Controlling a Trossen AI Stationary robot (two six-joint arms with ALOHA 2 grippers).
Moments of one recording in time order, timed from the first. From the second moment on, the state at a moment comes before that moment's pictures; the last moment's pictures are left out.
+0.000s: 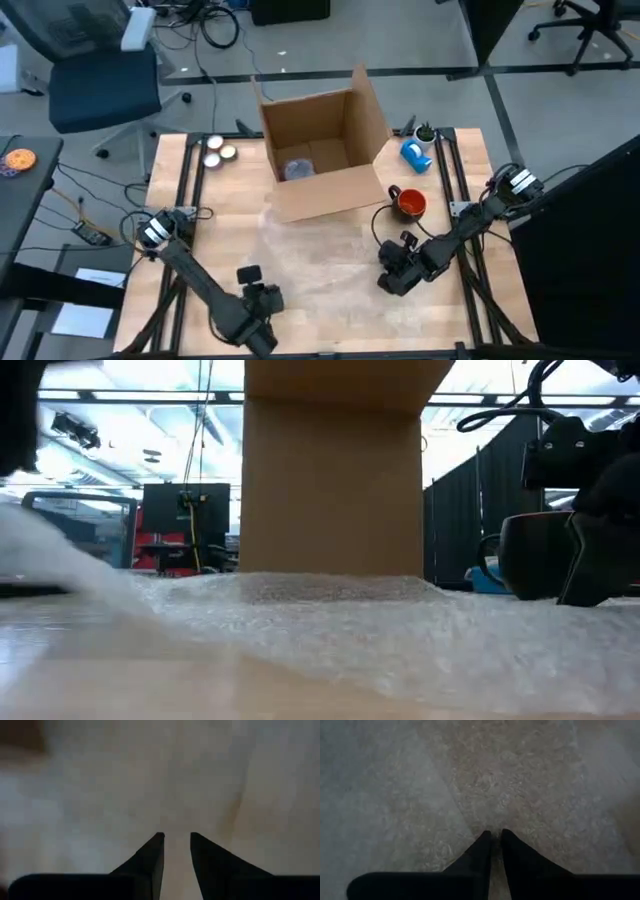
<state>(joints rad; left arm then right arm) -0.83 1.98 1.66 -1.36 -0.52 -1.00 0.63 1.59 0.72 -0.45 0.47 1.10</state>
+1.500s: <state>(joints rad) -0.48 1.90 0.96 0.07 -0.19 -0.37 0.04 1.31 1.23 -1.33 0.14 0.52</state>
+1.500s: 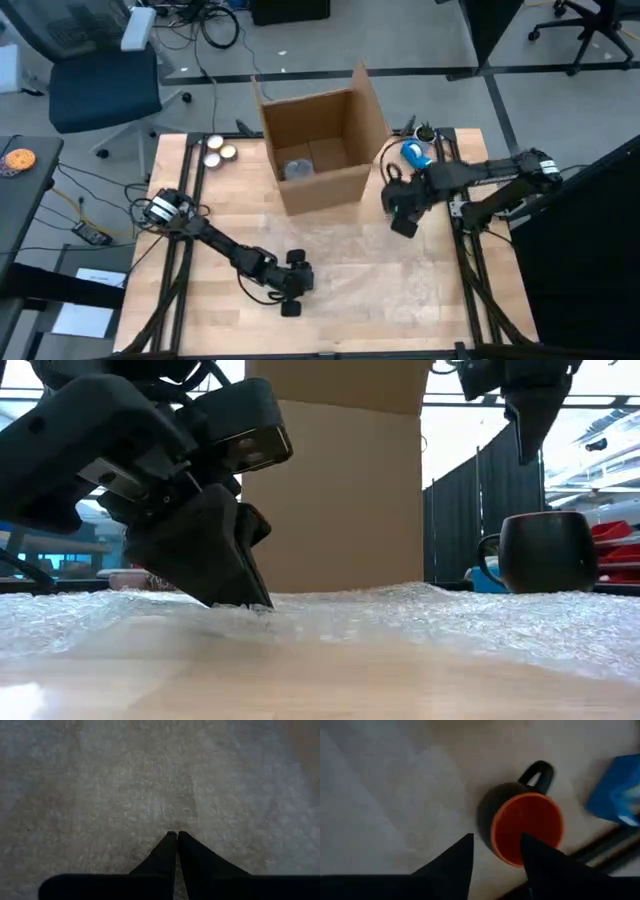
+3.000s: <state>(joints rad) -0.49 1.91 0.96 0.10 -0.21 -0.34 -0.08 1.28 0.83 -0.84 -0.01 0.65</state>
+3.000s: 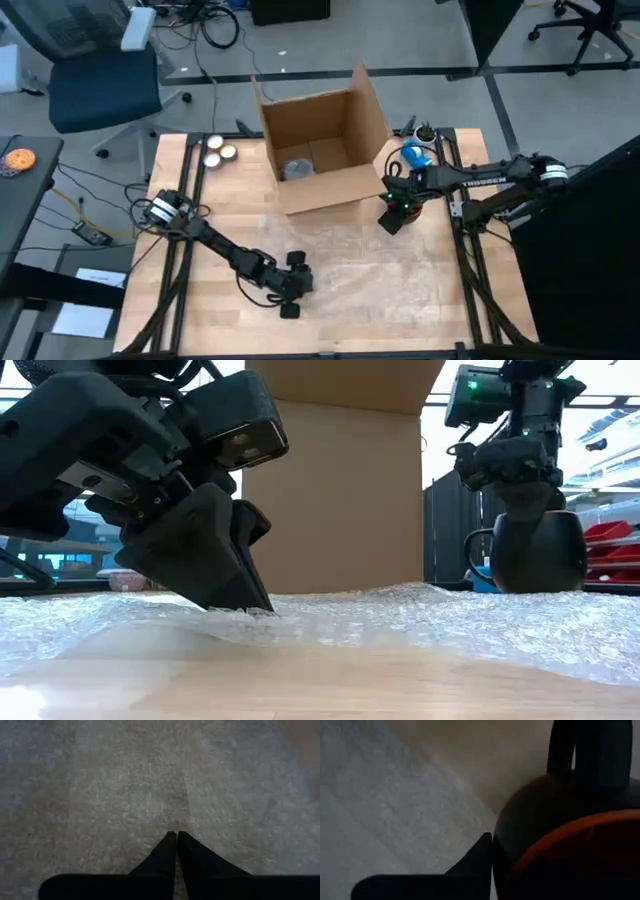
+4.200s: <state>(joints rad) -0.49 1.91 0.96 0.04 -0.35 -0.34 0.57 1.75 0.77 0.44 0.75 0.55</state>
